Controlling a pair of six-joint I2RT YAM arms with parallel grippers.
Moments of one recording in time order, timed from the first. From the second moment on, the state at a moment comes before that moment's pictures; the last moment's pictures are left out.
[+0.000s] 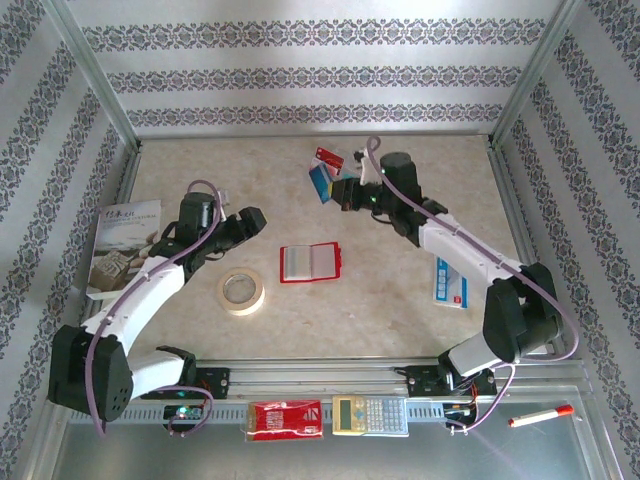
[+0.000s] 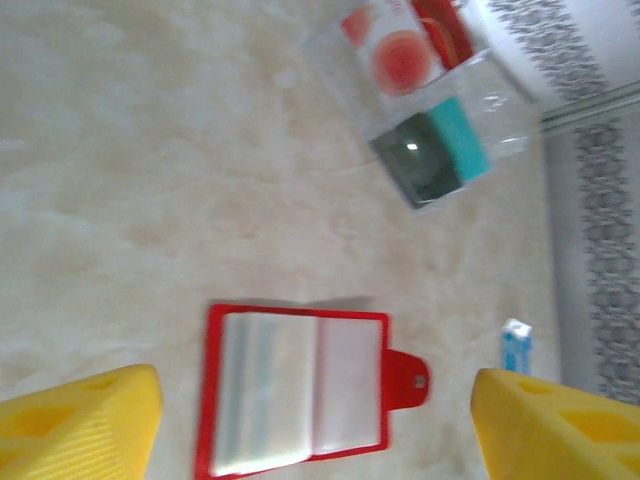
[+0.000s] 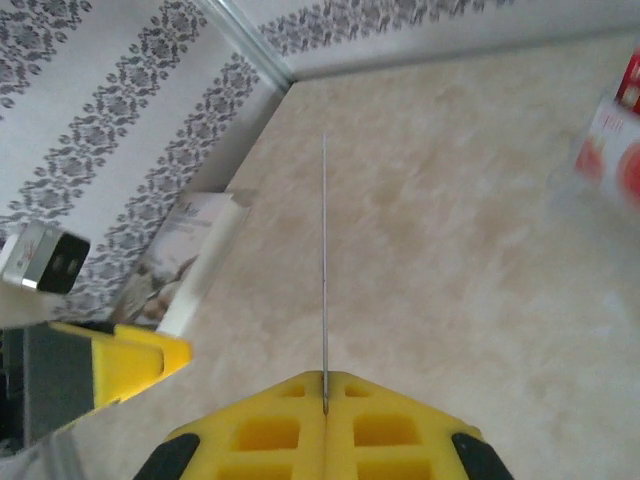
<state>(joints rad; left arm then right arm) -0.22 1.18 0.79 -0.28 0.31 -0.73 0.43 1.52 1.14 -0.04 -0.48 0.45</state>
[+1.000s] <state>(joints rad) -0.21 1.18 0.79 -0.40 0.28 -0.57 0.40 2.22 2.01 -0.55 -0.38 -0.27</state>
